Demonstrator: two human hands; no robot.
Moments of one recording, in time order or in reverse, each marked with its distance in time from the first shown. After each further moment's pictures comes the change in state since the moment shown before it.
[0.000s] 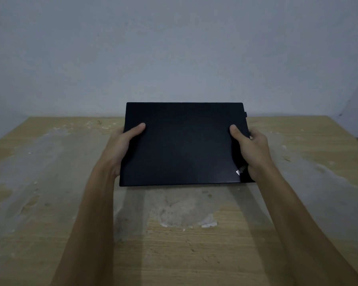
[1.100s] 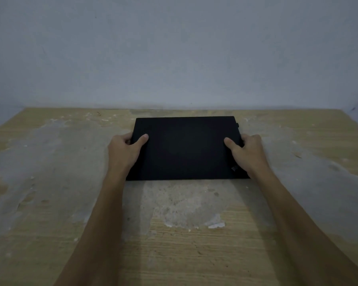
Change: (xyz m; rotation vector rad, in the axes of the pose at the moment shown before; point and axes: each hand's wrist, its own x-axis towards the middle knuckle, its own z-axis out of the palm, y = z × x) left_hand 0.030 -0.059 -0.017 0.595 0.388 0.210; right_hand 0.013 0.035 0.006 -0.678 -0.049 -0.068
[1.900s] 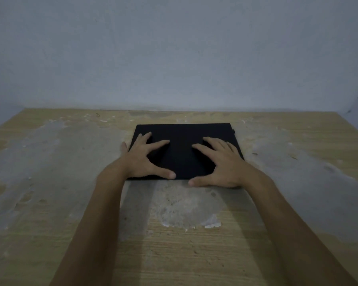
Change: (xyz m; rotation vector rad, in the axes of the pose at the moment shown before) left_hand -0.022 0.043 -0.004 0.682 -0.740 0.134; right_hand -0.034 -0.025 0.004 -0.645 -0.575 -0.463
